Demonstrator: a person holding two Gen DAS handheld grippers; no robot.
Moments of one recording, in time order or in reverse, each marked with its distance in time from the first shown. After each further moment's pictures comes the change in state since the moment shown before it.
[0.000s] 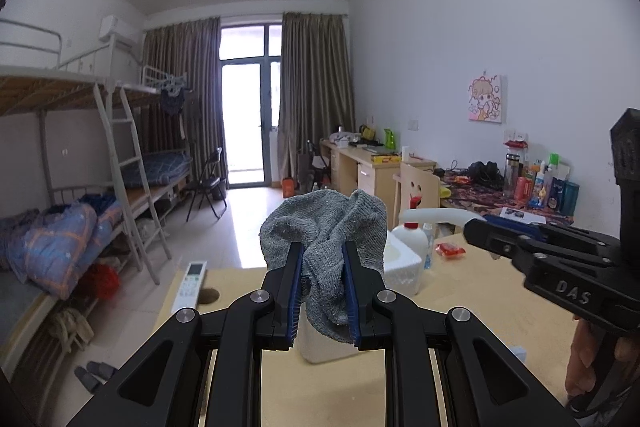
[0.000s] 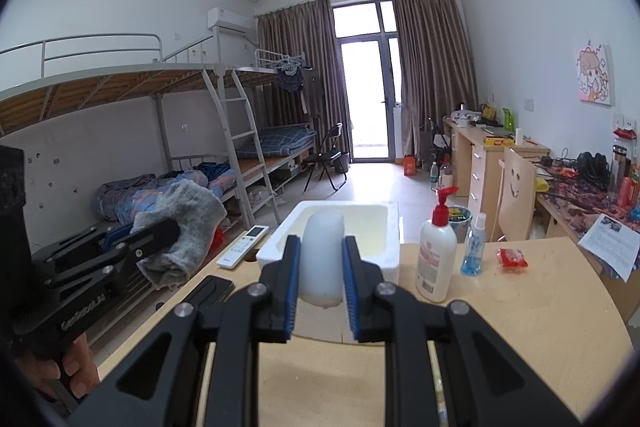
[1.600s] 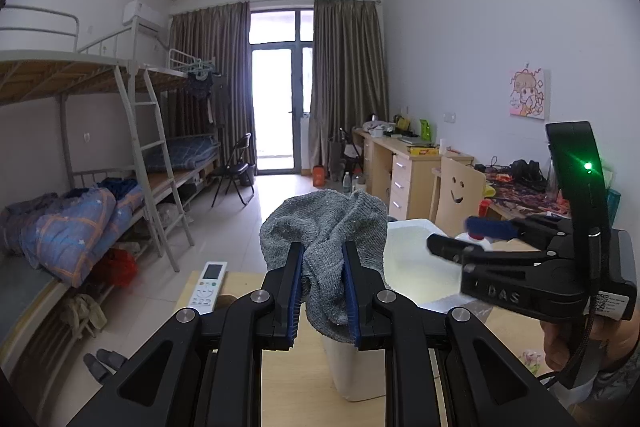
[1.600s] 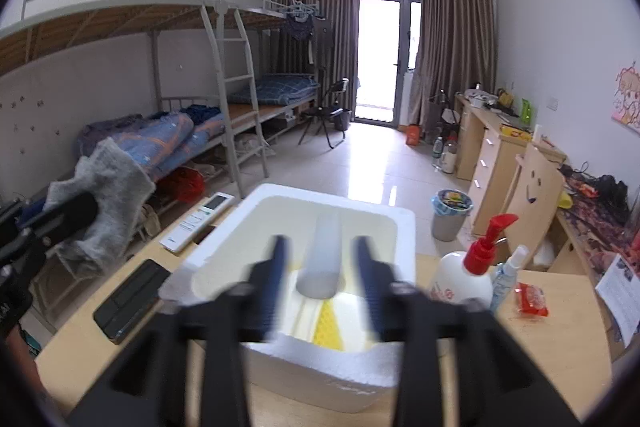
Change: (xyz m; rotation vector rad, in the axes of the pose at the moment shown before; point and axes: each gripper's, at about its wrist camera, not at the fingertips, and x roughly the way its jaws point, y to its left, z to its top) left arm 0.086 0.030 0.007 -0.048 0.057 0.116; right arm 0.137 -0.008 0.021 -0.138 0.187 -0.025
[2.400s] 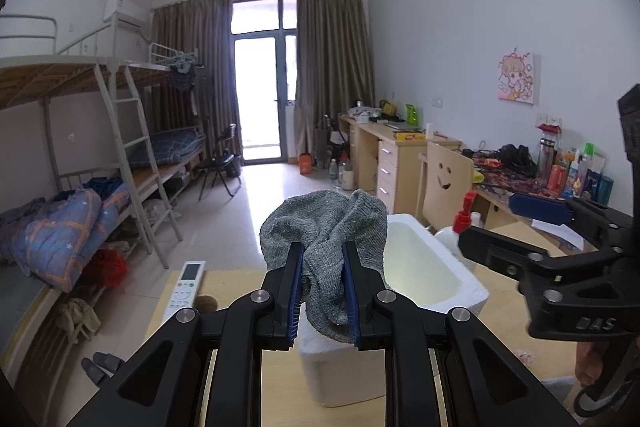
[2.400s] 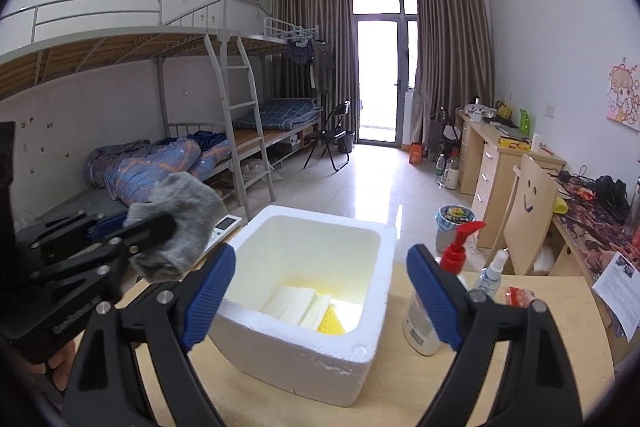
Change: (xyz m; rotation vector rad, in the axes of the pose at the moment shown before) left arm 0.026 -0.012 0.013 0.037 0.055 -0.058; right arm -0.046 -0.014 -0.001 0.038 -0.093 0.033
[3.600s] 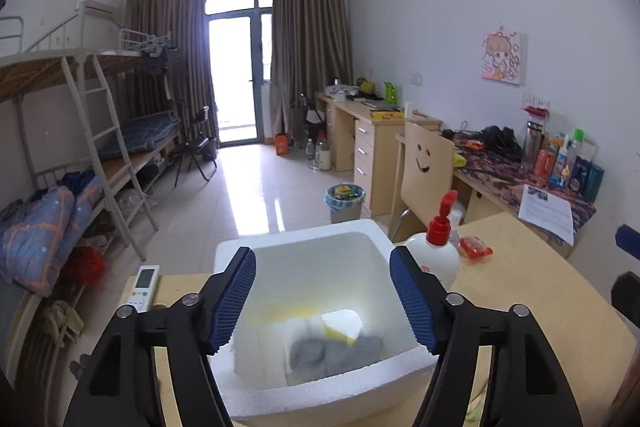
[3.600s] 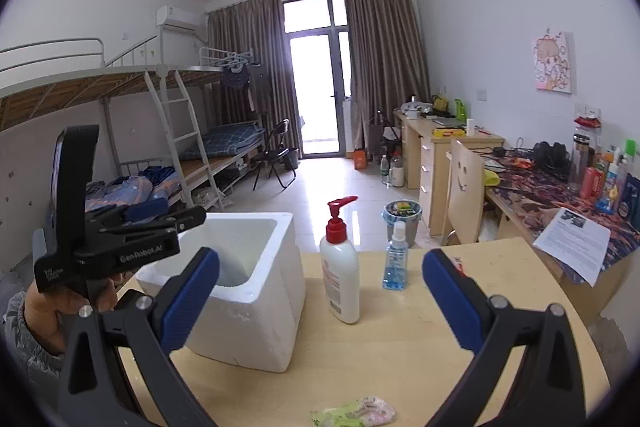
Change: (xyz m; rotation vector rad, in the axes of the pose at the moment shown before) left arm 0.046 -0.033 0.021 0.018 0.084 -0.061; right arm -0.071 -0.055 -0.028 0.153 -0.071 -0.184
